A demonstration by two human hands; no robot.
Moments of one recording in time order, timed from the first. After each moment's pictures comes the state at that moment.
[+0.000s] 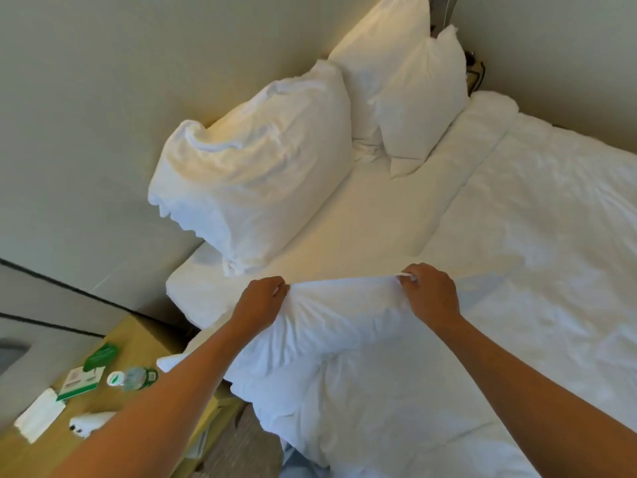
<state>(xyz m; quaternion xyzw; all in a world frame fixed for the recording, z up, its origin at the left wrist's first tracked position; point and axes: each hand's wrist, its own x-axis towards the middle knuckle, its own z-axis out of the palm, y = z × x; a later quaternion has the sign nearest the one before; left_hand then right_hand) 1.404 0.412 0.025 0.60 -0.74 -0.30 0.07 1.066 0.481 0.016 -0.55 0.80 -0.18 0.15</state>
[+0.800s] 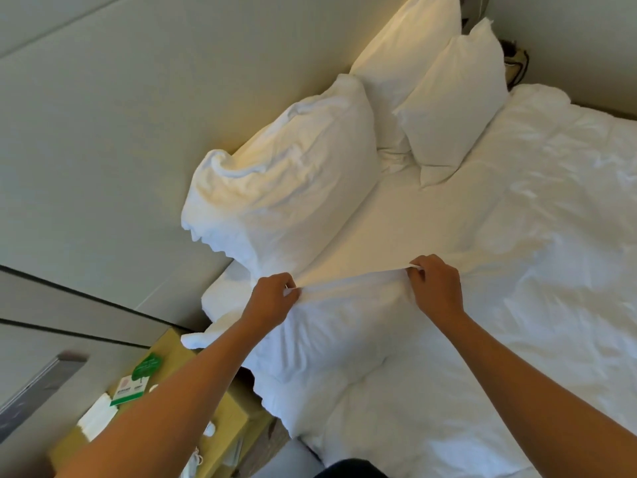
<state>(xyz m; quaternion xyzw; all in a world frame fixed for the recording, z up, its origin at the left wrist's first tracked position) 1.400 0.359 0.062 0.64 -0.70 -0.29 0.08 1.070 0.403 0.014 -0.55 0.77 -0.26 0.17</state>
